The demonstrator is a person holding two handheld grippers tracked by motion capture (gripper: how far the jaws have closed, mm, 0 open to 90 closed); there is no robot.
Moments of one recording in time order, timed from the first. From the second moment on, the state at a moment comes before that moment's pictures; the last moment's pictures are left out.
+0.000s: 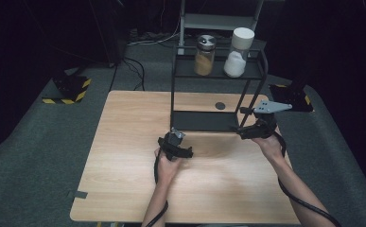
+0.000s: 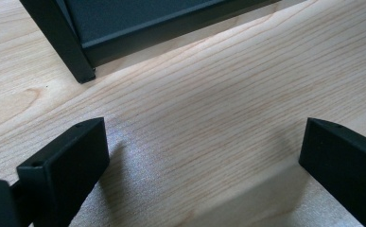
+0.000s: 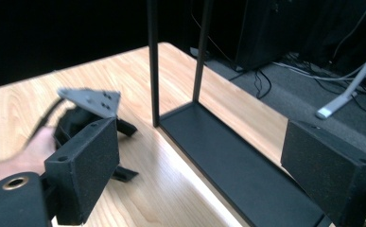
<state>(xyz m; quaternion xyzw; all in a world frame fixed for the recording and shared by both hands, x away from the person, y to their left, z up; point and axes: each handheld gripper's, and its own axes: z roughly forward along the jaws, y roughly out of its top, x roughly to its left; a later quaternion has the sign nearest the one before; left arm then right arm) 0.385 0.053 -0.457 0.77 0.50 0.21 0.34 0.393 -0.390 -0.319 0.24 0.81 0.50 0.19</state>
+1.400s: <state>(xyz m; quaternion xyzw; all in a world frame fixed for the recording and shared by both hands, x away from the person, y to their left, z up) 0.385 0.053 -0.458 0.77 0.49 0.21 0.34 0.425 -0.351 -0.456 0.35 0.83 0.40 0.17</state>
